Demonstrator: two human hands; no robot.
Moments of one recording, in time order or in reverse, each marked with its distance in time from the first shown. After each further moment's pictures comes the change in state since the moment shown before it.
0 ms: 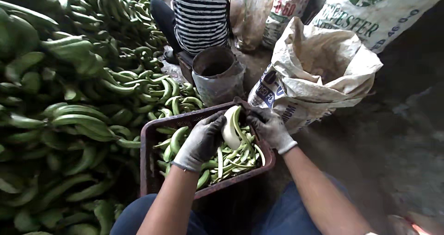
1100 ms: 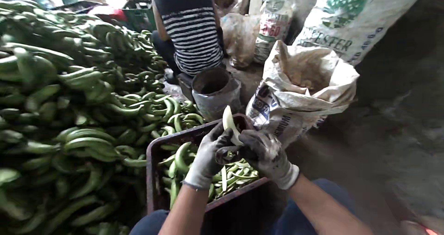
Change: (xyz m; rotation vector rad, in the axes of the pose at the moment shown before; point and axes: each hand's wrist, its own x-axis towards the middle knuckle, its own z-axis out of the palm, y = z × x) left_hand -0.013 0.007 0.020 -0.056 0.042 0.122; right_hand -0.053 -0.054 0.007 -0.308 0.354 -0.640
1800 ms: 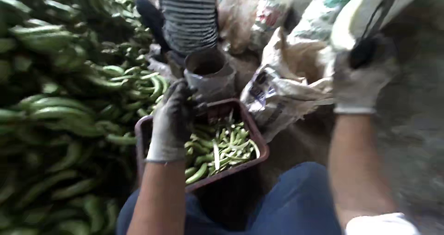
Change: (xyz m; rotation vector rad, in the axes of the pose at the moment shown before) left_hand -0.006 0.054 -0.051 -0.210 0.233 0.213; right_hand 0.086 0.084 -0.154 -0.457 0.411 0.479
